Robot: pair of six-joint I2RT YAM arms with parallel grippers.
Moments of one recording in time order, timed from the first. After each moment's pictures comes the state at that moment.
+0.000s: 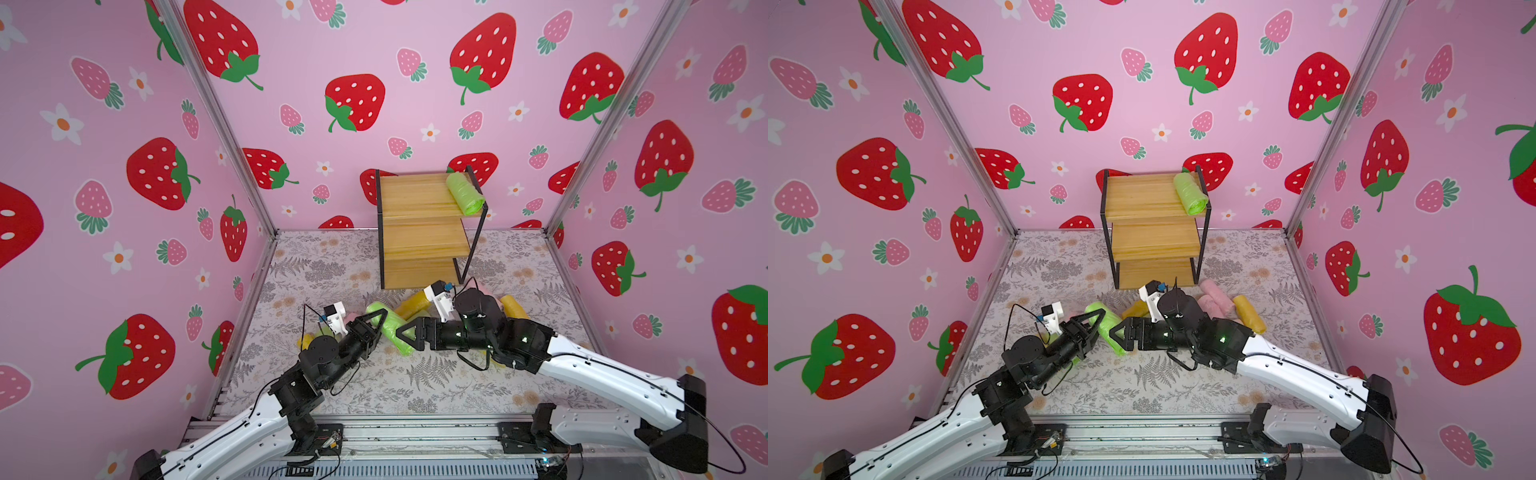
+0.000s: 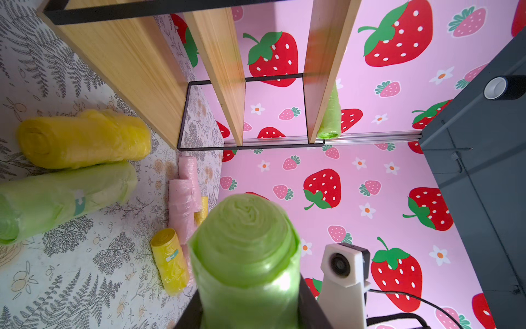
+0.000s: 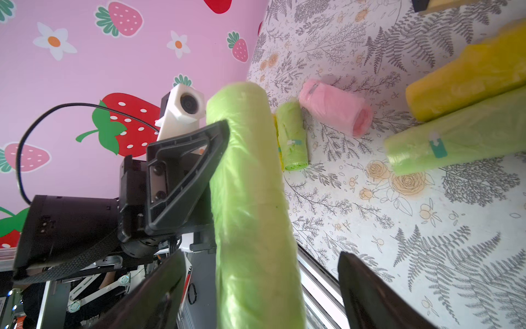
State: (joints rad) left arm -0.83 0.63 0.40 0.17 -0.16 -1.49; right arm 1.07 1.18 1.05 -0.38 -0.19 0.95
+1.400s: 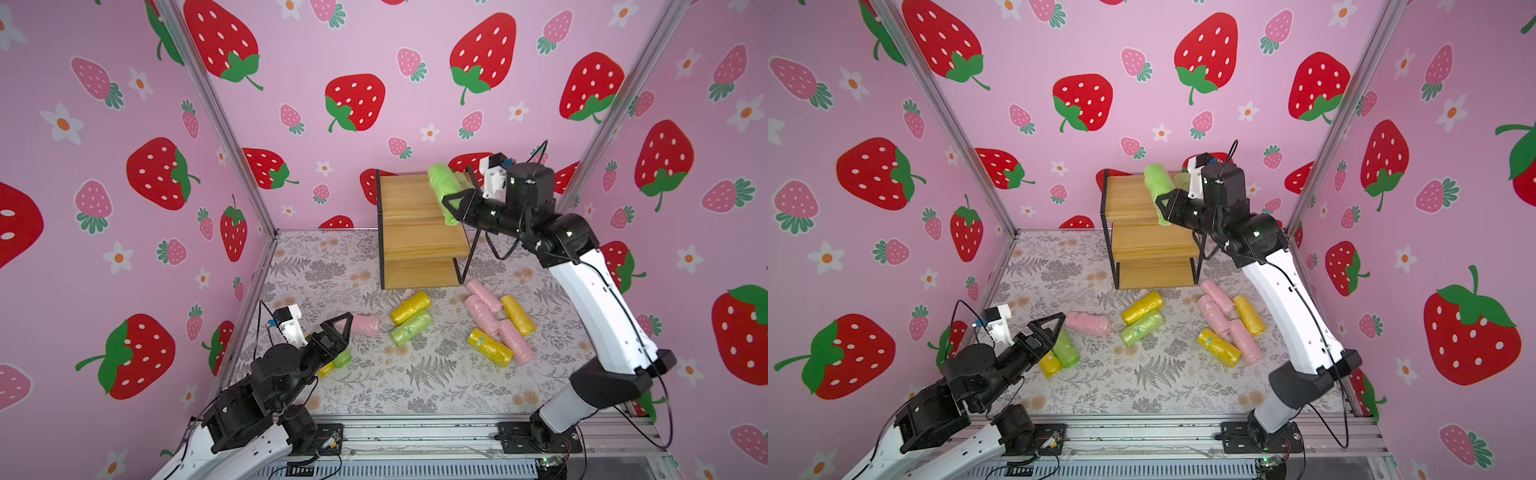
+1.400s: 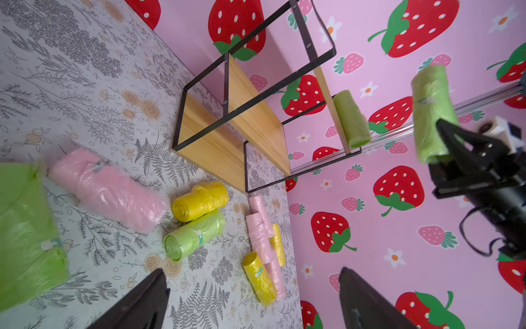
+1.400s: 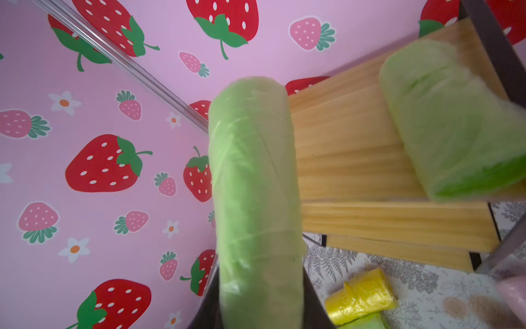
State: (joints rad) left arm -0.84 0.38 0.73 -0.65 -0.35 -1.11; right arm 0.55 1.74 2.30 -0.87 -0.12 0.67
